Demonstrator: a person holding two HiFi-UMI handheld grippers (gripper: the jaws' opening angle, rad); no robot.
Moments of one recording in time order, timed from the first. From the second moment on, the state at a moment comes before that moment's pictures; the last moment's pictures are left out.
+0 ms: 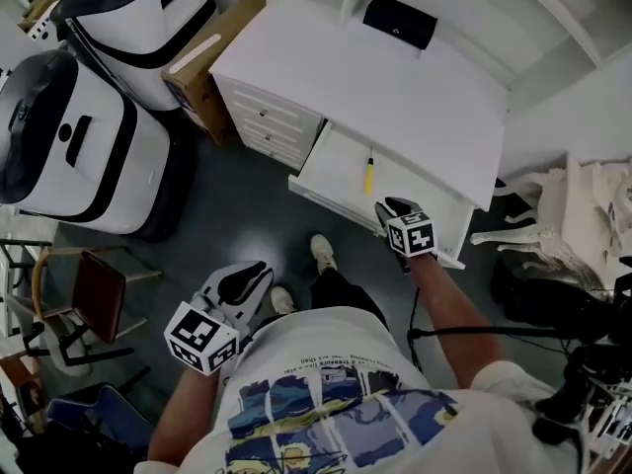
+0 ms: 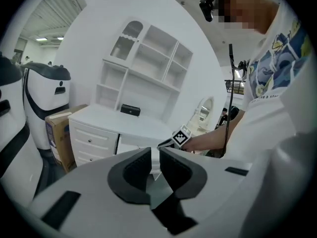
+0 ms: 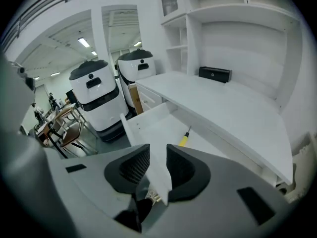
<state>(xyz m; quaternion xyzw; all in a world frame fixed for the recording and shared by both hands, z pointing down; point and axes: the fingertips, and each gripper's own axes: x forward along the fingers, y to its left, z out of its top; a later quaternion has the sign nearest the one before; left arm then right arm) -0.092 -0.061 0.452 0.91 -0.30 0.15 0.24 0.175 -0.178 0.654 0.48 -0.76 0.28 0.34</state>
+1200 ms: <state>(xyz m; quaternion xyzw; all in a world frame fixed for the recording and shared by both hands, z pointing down) -0.061 -0.172 0.453 0.84 -0.41 0.20 0.29 0.191 -0.281 0.818 0.45 -0.69 0.35 0.44</state>
